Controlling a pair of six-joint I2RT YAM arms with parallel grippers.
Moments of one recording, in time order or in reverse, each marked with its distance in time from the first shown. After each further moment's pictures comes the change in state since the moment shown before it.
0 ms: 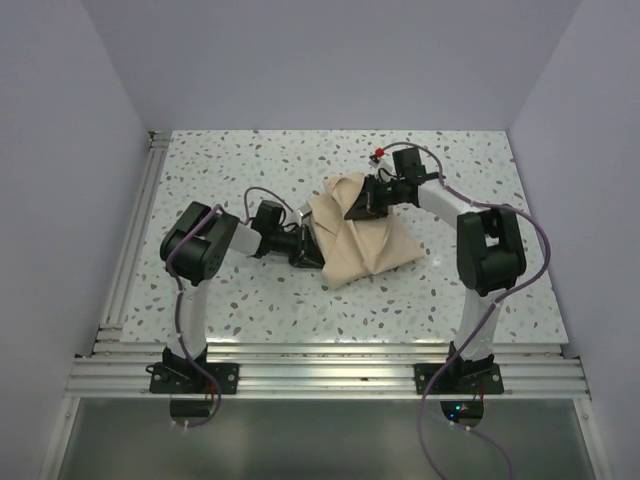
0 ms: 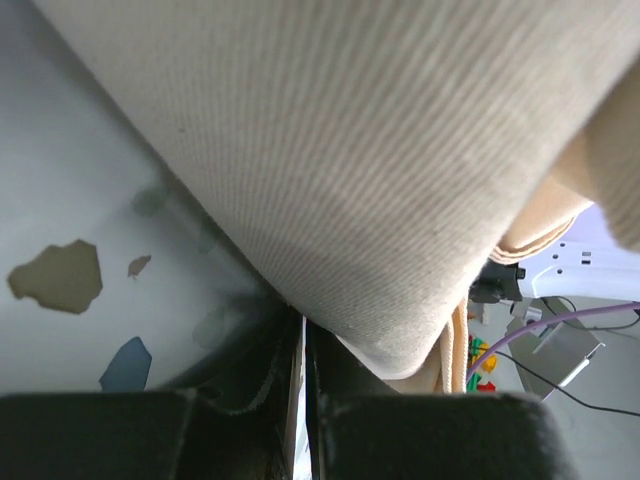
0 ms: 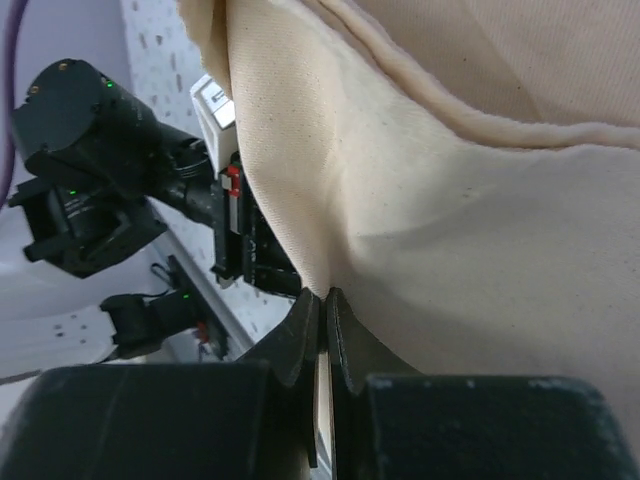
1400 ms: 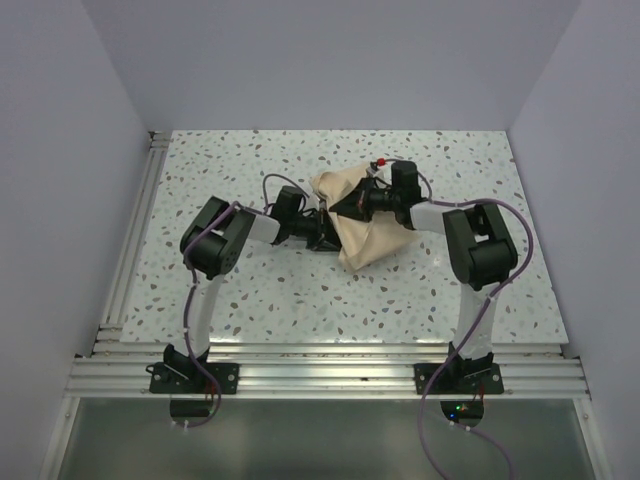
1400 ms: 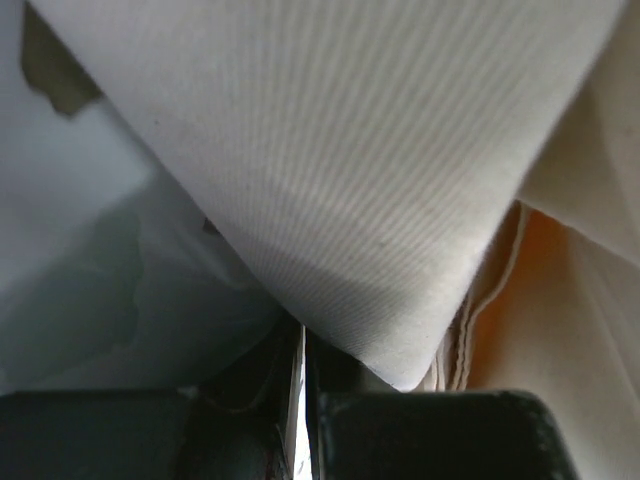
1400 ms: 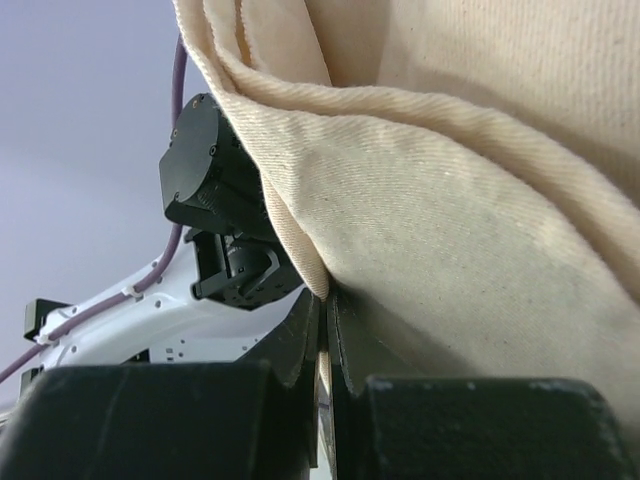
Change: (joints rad) left arm -0.069 0.134 0.259 -0.013 -0.098 -0.114; right arm 0.017 0.072 -0.233 0.758 -0.200 0.697
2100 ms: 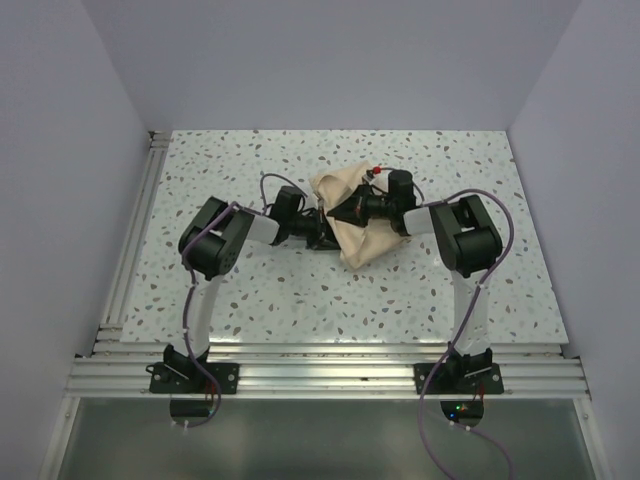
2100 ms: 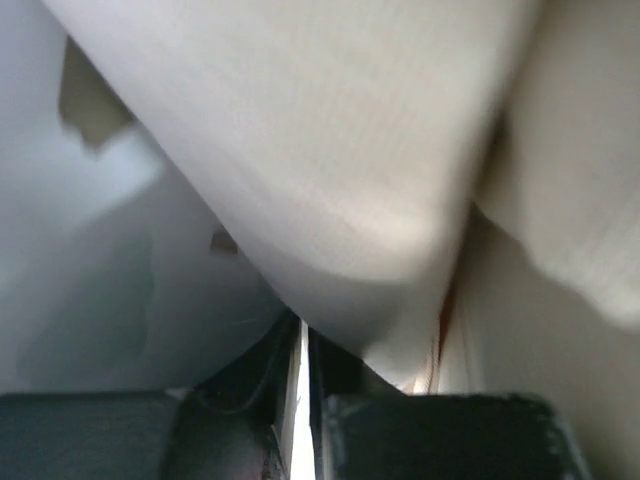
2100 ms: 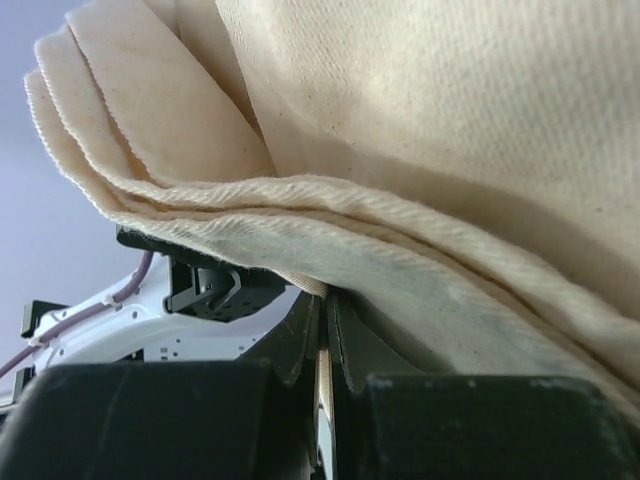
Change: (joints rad) left arm 0.001 0.013 0.024 -0.001 -0.029 -0.018; right arm -0.005 0.159 0.000 0.241 -0.039 0.108
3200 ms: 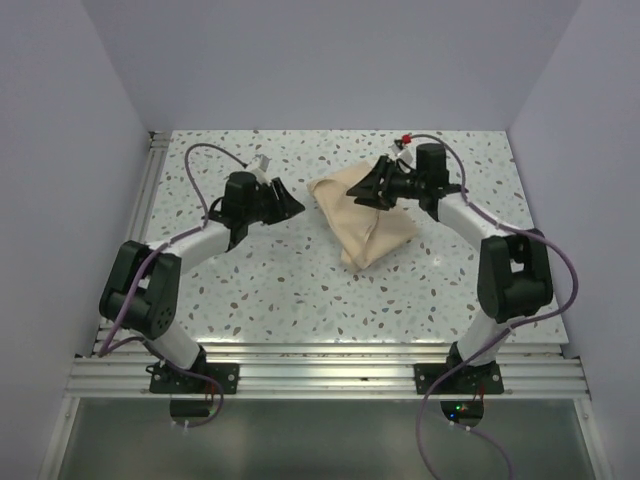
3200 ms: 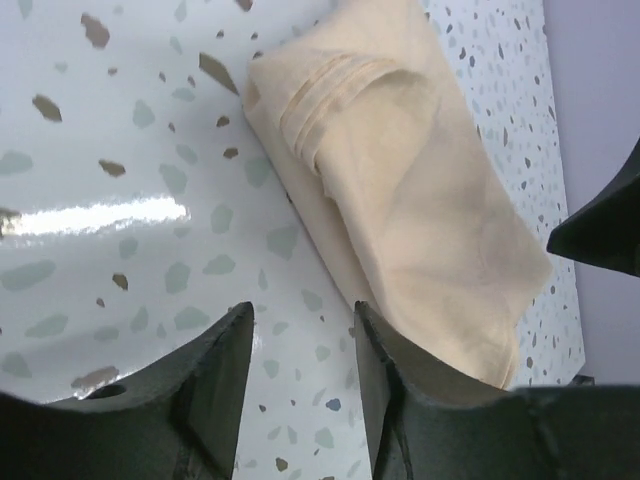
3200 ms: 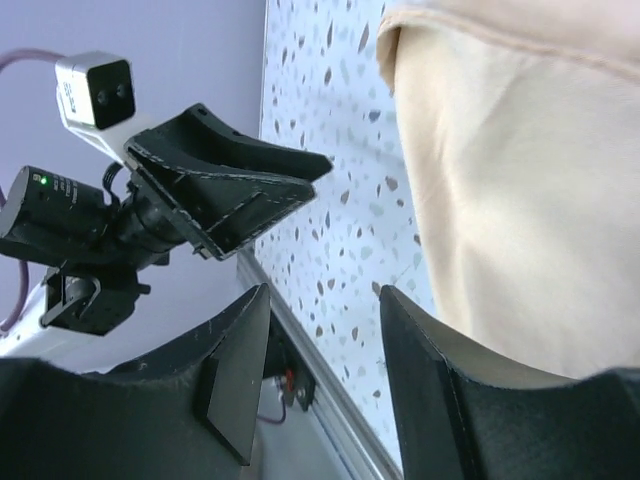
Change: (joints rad) left arm 0.119 -0.661 -0.359 -0.136 -0.597 0.257; right arm -0.044 -0.415 0.046 -0.625 0.177 -0.456
